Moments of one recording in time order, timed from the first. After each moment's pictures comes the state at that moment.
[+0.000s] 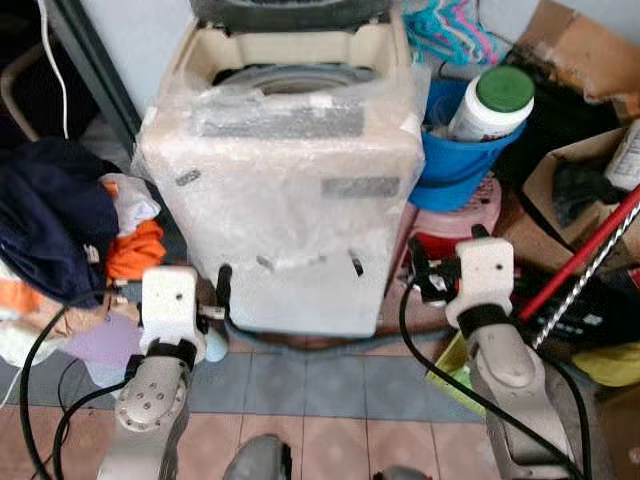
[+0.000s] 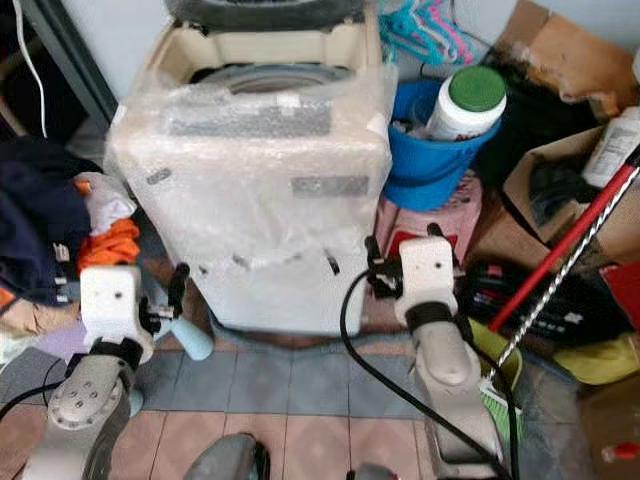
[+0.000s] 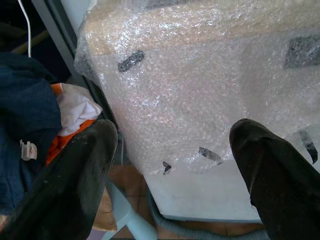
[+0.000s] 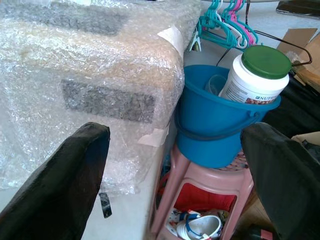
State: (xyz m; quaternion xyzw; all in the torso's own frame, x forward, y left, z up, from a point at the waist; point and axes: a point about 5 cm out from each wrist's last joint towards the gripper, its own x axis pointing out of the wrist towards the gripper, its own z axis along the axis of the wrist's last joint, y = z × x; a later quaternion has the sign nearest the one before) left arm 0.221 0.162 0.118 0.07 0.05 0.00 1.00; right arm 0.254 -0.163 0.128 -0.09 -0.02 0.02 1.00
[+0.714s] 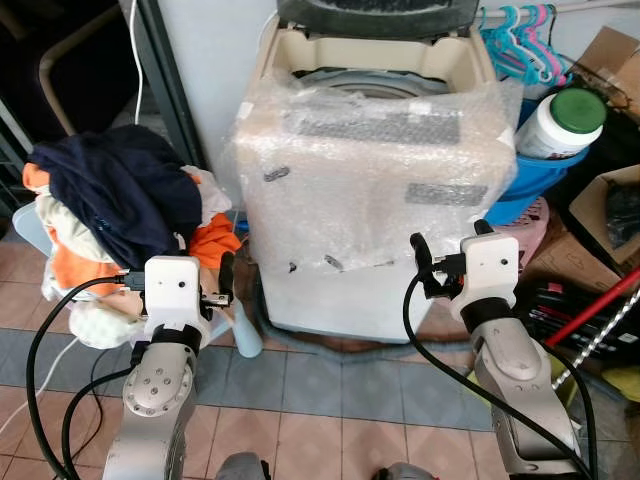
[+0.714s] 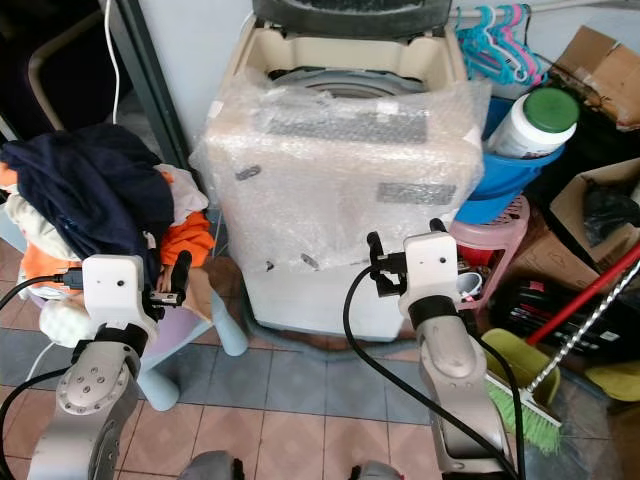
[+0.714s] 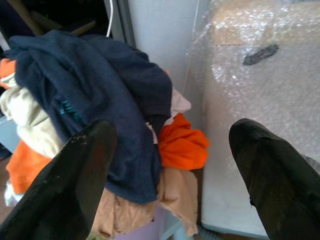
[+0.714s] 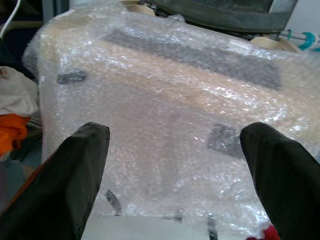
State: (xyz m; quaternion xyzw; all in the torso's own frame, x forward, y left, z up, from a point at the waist) left arm 0.229 0.165 0.123 0.07 0.04 0.03 1.00; right arm 0.256 -0.149 0.132 -0.08 -0.03 0.07 0.99
